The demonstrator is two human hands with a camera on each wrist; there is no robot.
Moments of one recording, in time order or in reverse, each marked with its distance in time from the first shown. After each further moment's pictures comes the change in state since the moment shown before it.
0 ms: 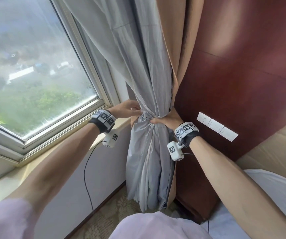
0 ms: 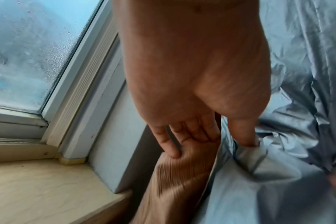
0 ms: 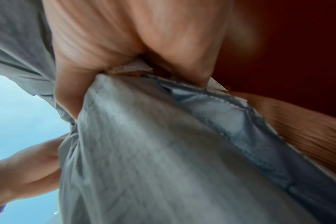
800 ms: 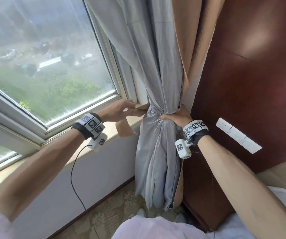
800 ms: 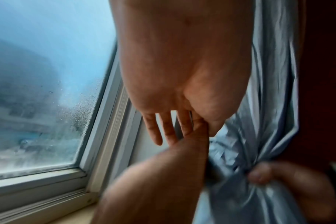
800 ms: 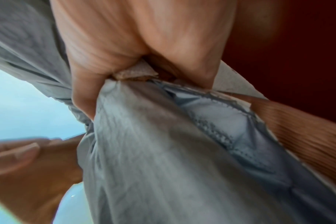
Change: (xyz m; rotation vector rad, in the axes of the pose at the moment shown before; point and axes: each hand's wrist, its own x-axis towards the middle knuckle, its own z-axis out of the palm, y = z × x) left_hand -0.075 -0.037 -0.031 0.188 0.131 0.001; right_hand 0.038 -0.005 0.022 -0.038 -0.047 -0.040
